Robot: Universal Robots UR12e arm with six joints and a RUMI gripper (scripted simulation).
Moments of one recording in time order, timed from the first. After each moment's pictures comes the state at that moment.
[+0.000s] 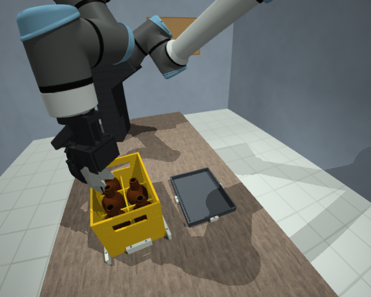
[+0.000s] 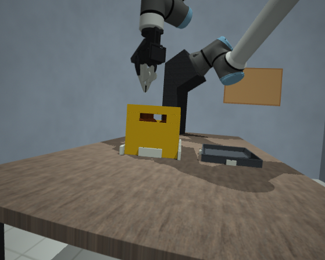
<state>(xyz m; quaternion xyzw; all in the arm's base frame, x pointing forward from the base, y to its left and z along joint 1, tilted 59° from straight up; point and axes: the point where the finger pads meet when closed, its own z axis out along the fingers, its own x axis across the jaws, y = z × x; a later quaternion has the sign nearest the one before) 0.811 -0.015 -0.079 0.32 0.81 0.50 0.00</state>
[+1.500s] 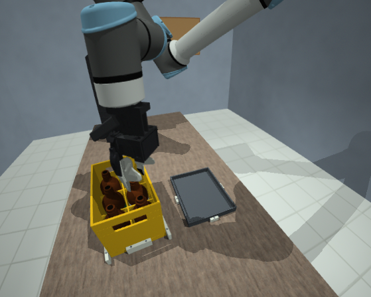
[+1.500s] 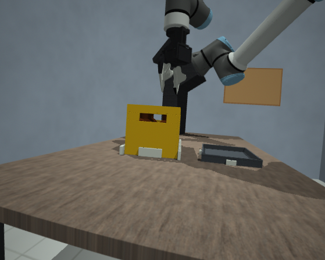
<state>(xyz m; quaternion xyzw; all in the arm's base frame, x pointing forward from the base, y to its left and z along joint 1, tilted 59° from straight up) 0.799 0.037 -0.004 0.32 0.81 0.50 0.00</state>
